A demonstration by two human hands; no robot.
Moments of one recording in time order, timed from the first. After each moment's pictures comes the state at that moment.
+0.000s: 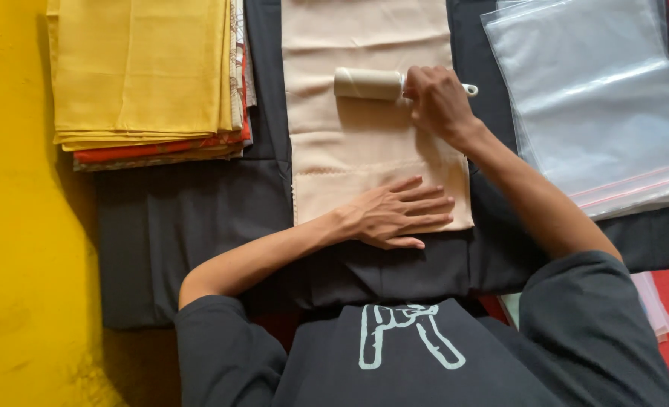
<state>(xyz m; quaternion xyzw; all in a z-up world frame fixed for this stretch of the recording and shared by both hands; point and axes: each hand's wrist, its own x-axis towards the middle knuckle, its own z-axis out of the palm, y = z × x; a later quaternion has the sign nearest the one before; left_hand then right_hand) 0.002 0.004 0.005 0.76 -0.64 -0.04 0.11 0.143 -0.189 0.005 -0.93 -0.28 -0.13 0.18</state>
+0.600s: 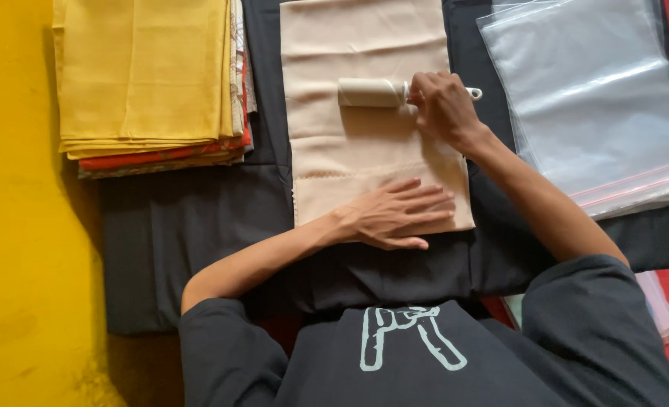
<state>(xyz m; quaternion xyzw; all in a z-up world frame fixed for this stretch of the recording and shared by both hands) 0.005 0.000 -0.003 0.75 -0.61 0.00 0.23 0.145 -0.205 -0.013 -0.93 -0.28 -0.15 0.18</state>
